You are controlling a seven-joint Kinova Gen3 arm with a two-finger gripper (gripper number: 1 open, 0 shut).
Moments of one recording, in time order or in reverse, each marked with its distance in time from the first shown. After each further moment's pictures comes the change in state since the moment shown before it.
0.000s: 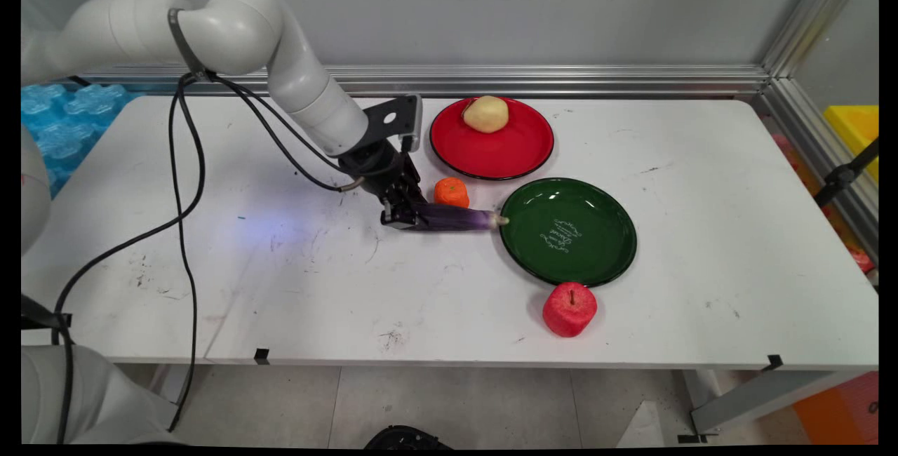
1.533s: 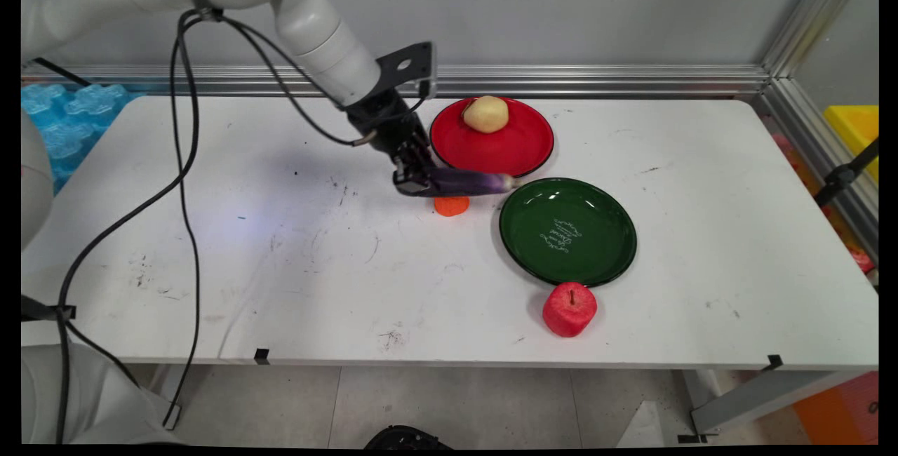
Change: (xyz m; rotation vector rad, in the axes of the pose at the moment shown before) arm 0.042 -0.027 -0.046 0.006 -0.007 -0.036
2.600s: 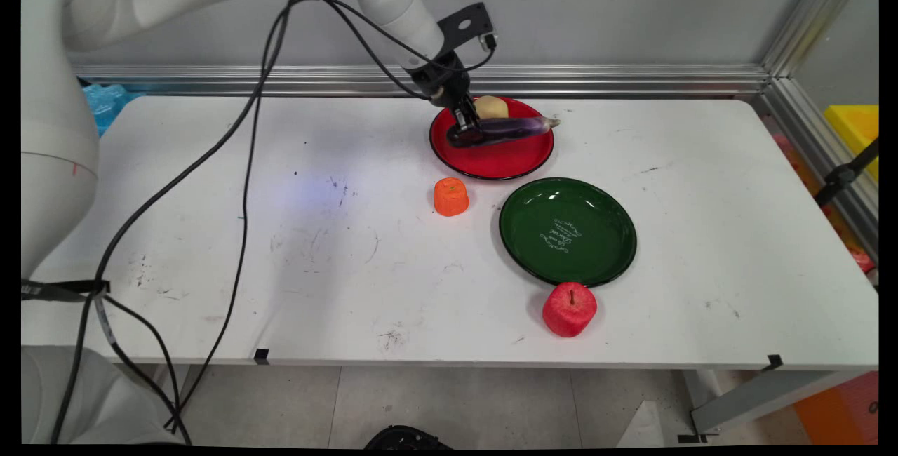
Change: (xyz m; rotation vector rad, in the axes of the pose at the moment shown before) arm 0.061 -0.095 0.044 0.110 0.029 -0.129
